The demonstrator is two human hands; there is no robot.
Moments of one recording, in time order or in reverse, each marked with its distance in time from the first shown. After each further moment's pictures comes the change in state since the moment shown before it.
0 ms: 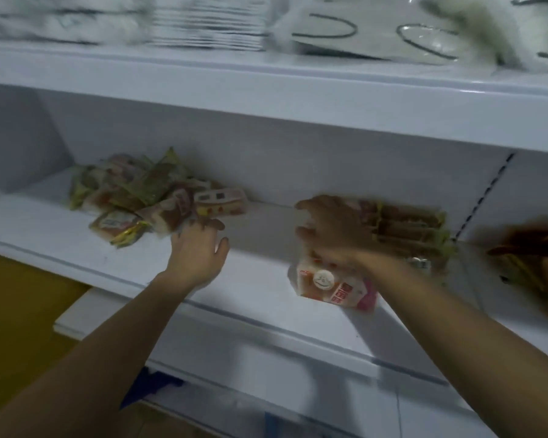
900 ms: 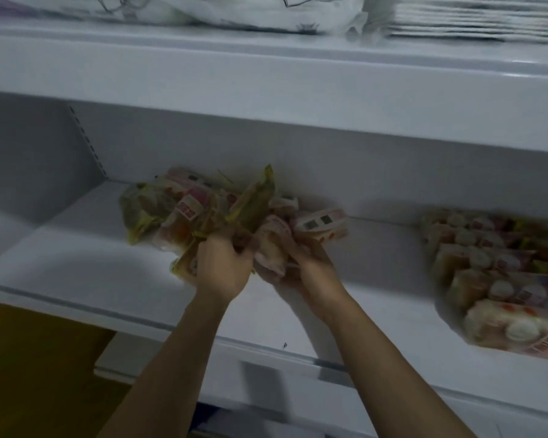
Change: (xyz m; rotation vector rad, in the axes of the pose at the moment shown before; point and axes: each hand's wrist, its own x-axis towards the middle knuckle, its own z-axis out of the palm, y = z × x) left_hand 0.081 -0.187 -0.043 -0.559 0.045 -0.125; right_hand 0.130 -0.253 0.153 1.517 0.159 0.542
